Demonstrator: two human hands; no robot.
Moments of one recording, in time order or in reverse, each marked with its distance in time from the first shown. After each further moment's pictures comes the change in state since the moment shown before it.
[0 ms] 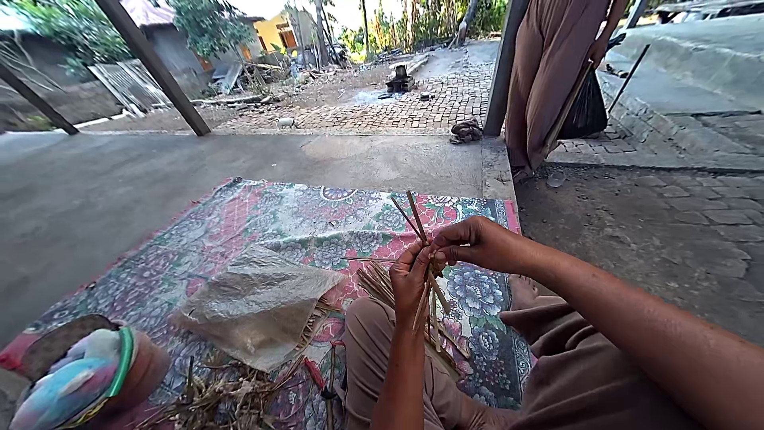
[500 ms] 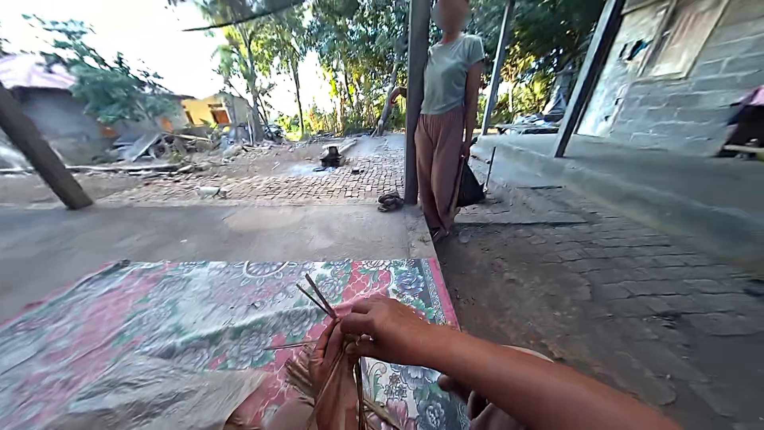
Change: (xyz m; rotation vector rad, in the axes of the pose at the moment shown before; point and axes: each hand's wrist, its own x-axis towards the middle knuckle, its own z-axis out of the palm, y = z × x) left_hand 0.006 -0.002 -0.038 -0.026 0.134 0.042; right_hand 0.026 0.005 0.061 -0.512 0.132 -0.203
